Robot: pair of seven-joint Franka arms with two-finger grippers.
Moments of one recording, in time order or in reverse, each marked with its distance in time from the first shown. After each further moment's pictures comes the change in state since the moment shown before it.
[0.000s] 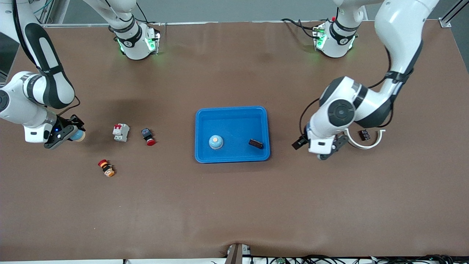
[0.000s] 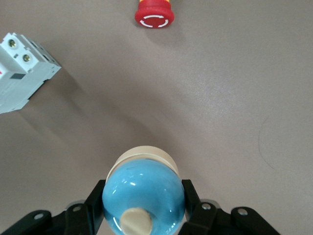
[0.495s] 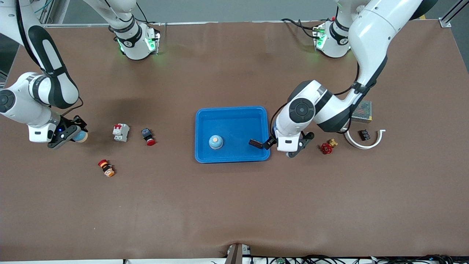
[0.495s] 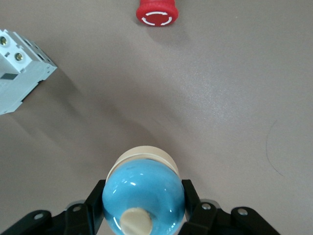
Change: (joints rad) left arm -0.139 0.131 0.005 0.070 0.075 0.108 -0.237; right arm -0.002 0.024 0.005 -0.015 0.000 0.044 0.000
